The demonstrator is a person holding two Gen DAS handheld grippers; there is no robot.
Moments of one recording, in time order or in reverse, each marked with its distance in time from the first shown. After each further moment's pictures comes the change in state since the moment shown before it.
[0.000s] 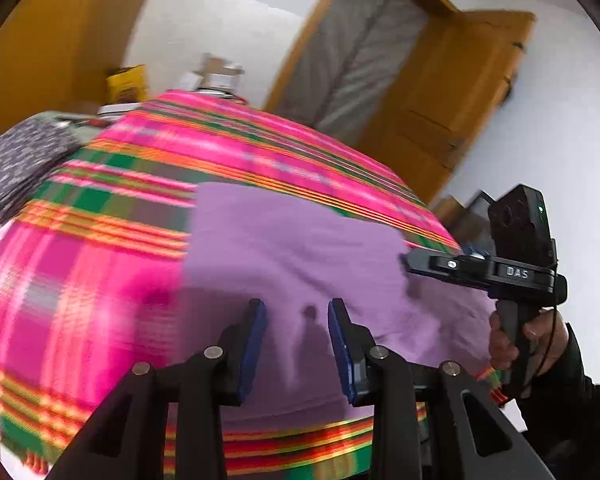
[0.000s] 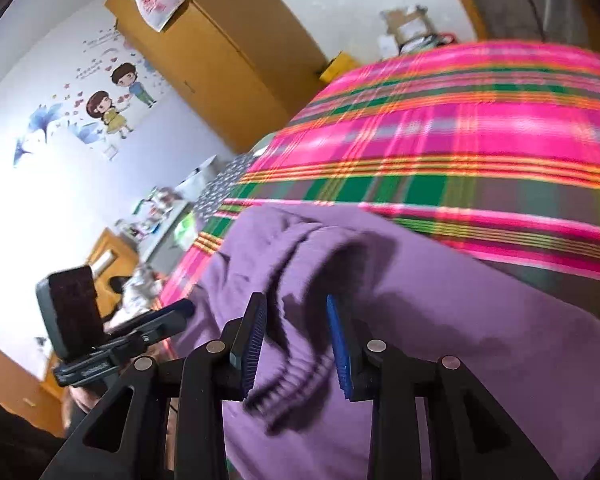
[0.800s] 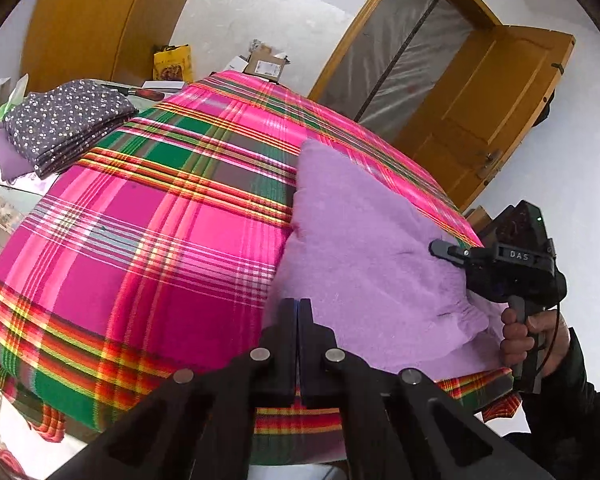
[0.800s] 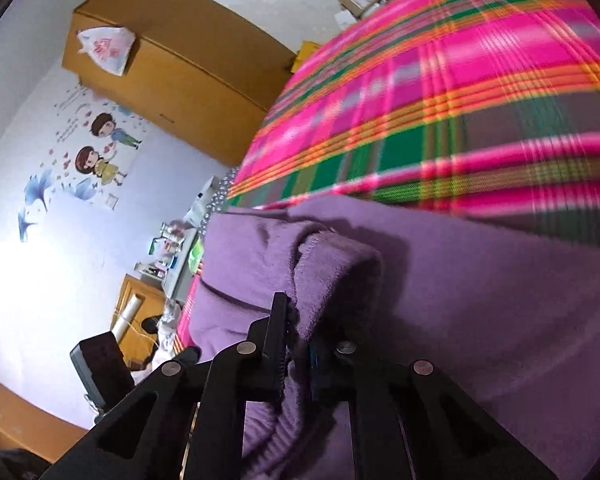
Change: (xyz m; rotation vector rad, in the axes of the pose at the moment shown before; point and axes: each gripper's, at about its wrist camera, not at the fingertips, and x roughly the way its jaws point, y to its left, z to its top) left arm -0.005 0.035 -0.014 -0.085 0.037 0.052; right arm 0.020 -0.038 -0.008 0.263 0.001 0.081
